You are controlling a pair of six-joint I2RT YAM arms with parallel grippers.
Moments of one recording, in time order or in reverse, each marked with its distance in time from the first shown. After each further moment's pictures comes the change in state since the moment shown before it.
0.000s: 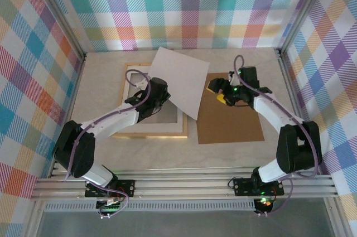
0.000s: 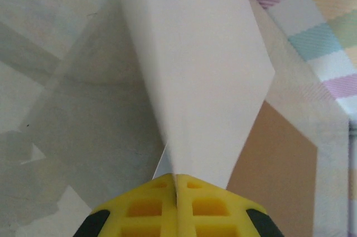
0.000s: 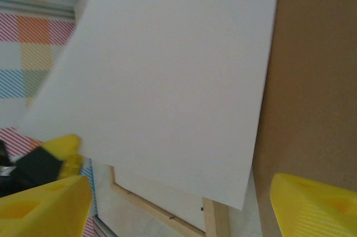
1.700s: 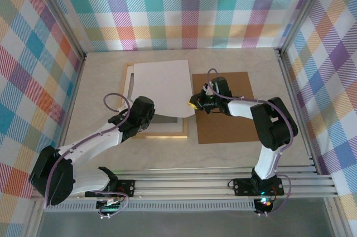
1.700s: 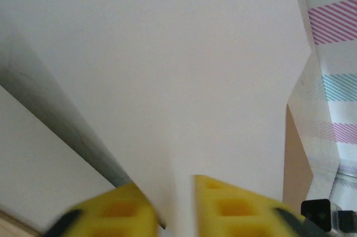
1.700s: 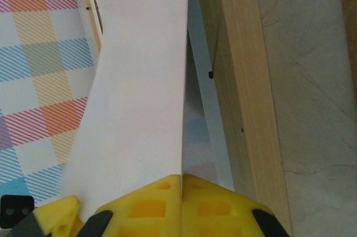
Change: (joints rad) left arm 0.006 -0.303 -0.291 -0.120 0.001 -0.327; right arm 0.221 0.314 -0.055 0.478 -0.051 0.332
